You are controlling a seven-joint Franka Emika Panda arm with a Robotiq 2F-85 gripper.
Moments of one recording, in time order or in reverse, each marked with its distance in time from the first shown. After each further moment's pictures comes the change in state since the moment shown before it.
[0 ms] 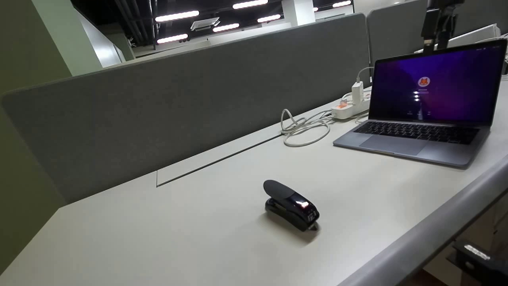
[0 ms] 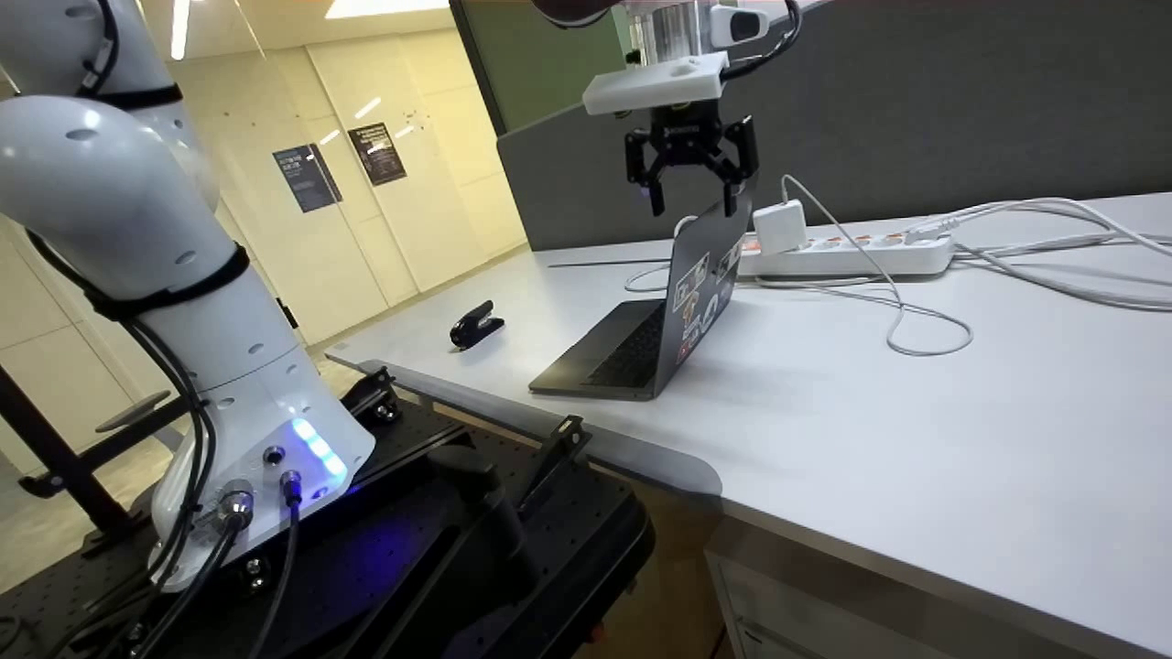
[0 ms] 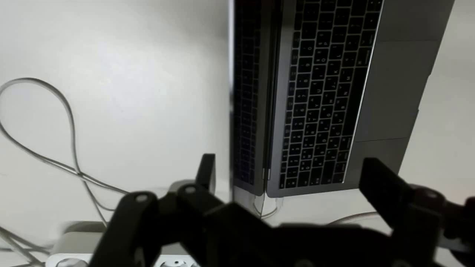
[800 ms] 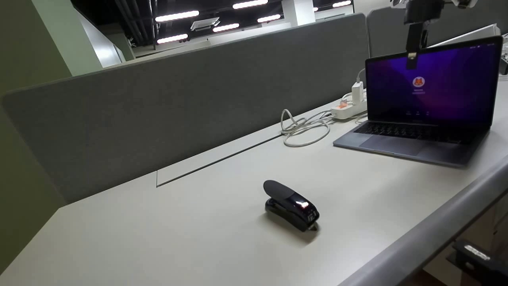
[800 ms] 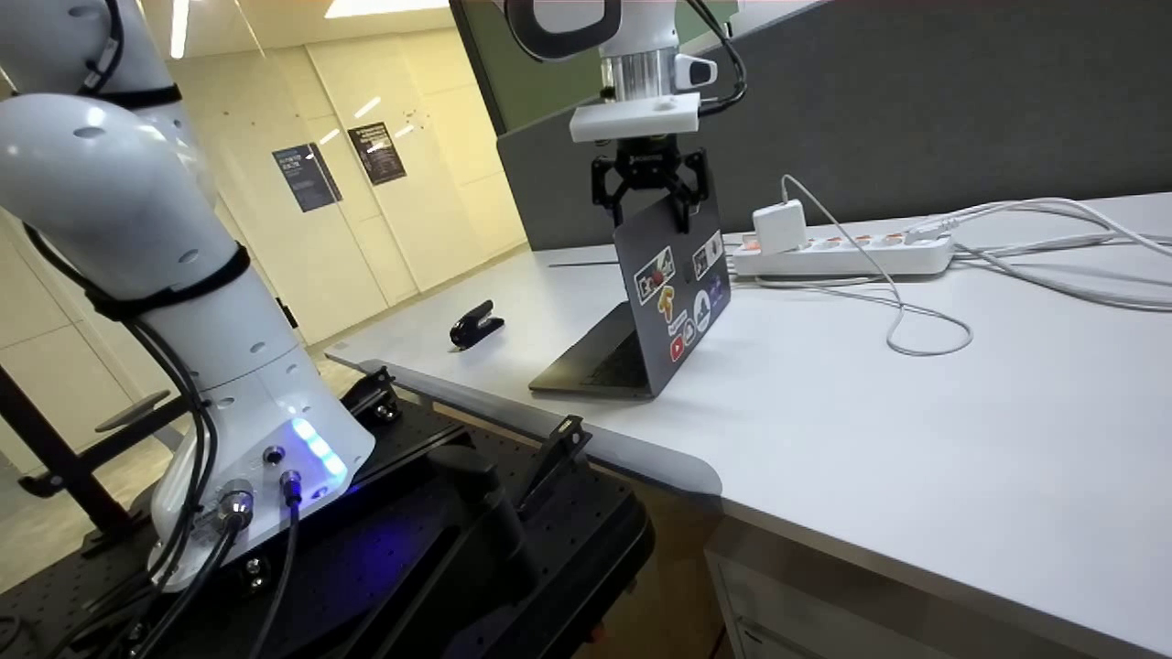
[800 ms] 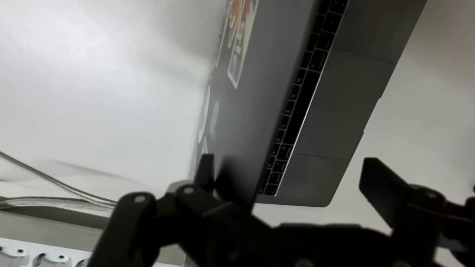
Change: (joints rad) arm 0.035 0.000 0.098 -0.050 0.004 0.007 -0.126
